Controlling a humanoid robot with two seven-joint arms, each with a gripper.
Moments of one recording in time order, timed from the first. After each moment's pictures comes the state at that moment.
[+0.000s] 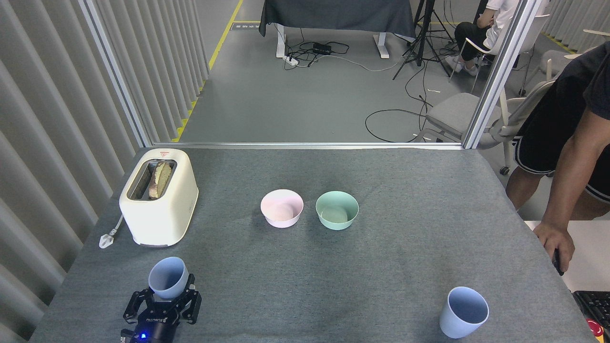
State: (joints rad) left arm -0.10 0.09 0.06 -1.05 -1.44 -0.17 0.40; right arm 0.52 0.03 -0.16 -1.57 1.48 -0.29 -0.36
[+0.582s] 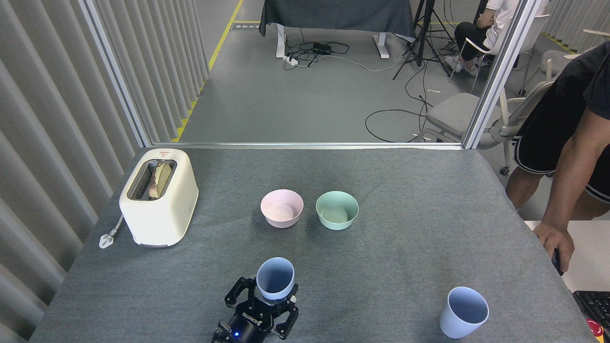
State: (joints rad) left arm -0.14 -0.01 -0.35 -1.12 -1.58 -0.19 0.41; right arm 0.52 0.03 -0.16 -1.57 1.48 -0.28 -0.36
